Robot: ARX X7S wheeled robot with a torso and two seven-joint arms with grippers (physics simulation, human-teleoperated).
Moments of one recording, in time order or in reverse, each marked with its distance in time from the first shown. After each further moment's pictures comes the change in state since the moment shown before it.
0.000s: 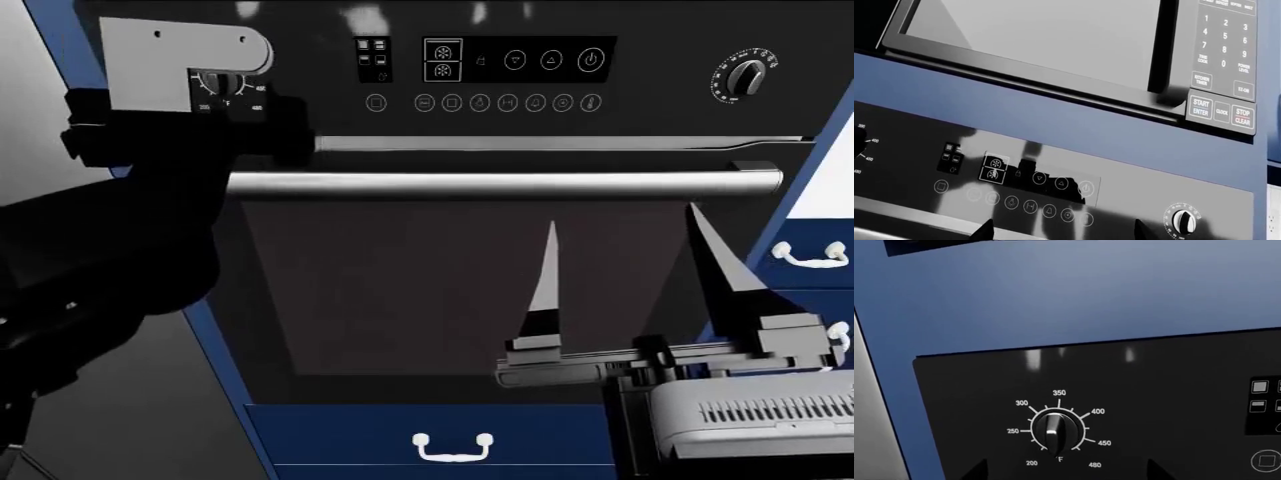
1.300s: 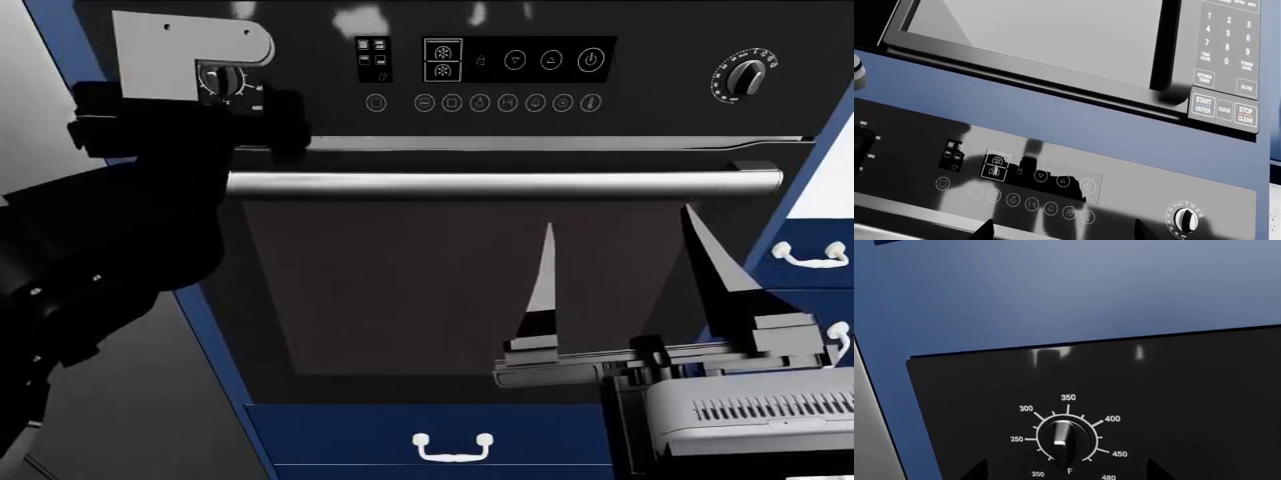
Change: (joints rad) left arm -0.031 0.035 0.025 -0.123 0.063 0.017 0.060; right arm 0.005 0.017 -0.013 0.008 0.013 -0.001 0.020
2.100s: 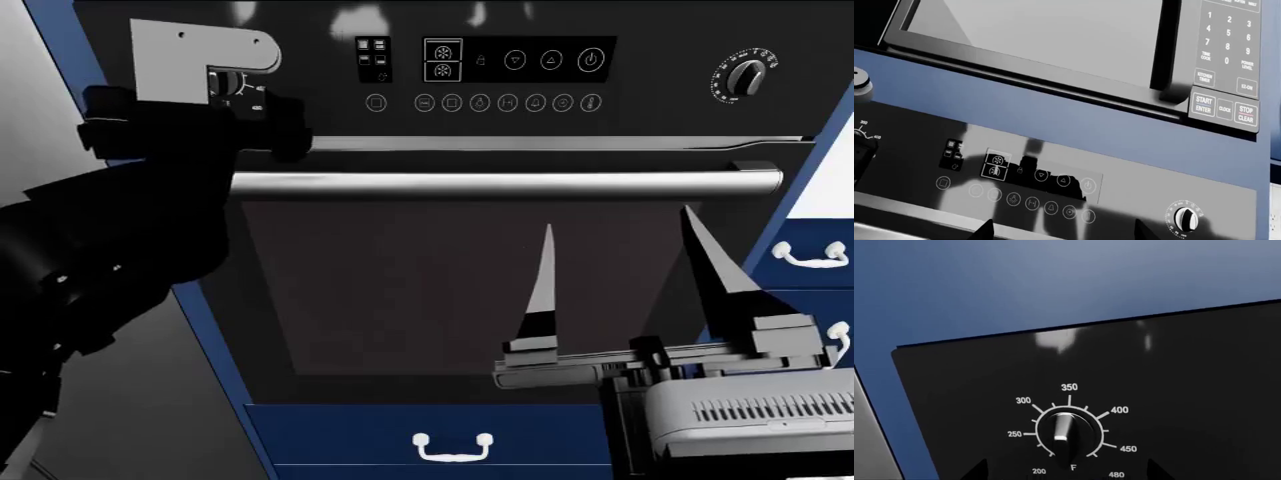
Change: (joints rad) left arm -0.012 0.022 0.027 -0.079 0.038 0.003 0.036; right arm 0.001 0.010 -0.007 0.000 0.007 0.000 0.013
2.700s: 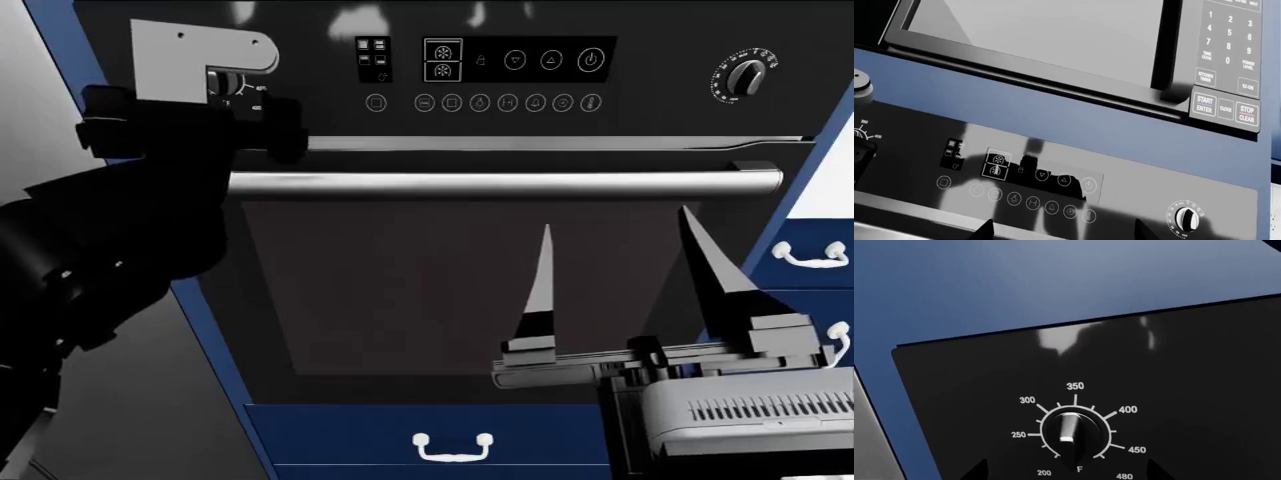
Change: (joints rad) left arm -0.006 0.001 0.007 -0.029 0.016 0.003 0.019; right arm 0.005 0.005 -0.009 0.003 0.001 0.002 0.010
